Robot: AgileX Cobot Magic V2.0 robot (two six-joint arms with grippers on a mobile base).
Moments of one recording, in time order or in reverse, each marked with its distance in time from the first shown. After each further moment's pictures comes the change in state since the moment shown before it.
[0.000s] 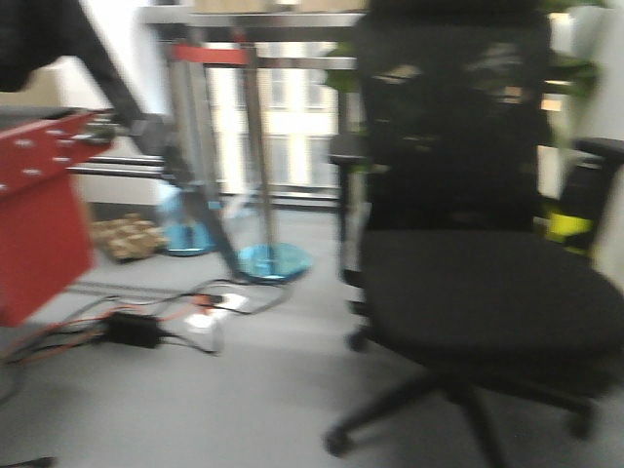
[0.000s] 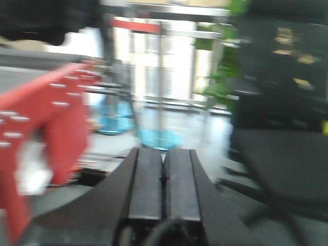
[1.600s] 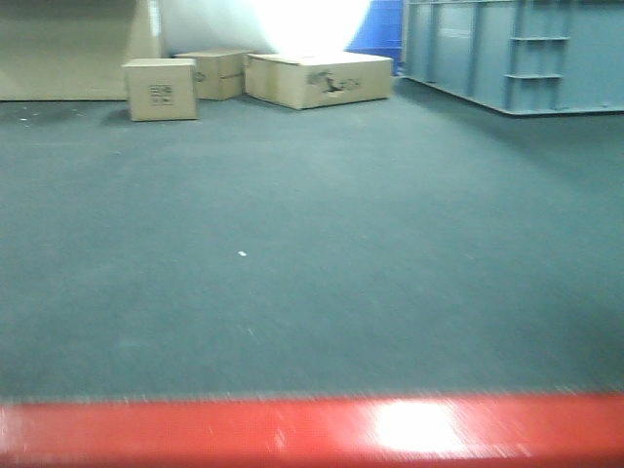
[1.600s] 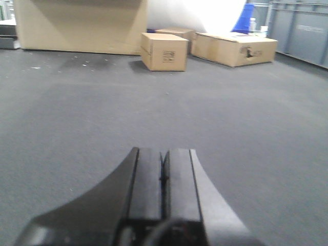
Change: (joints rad) left arm 0.000 0.000 0.000 0.000 0.000 0.000; right arm 0.000 0.000 0.000 0.000 0.000 -0.002
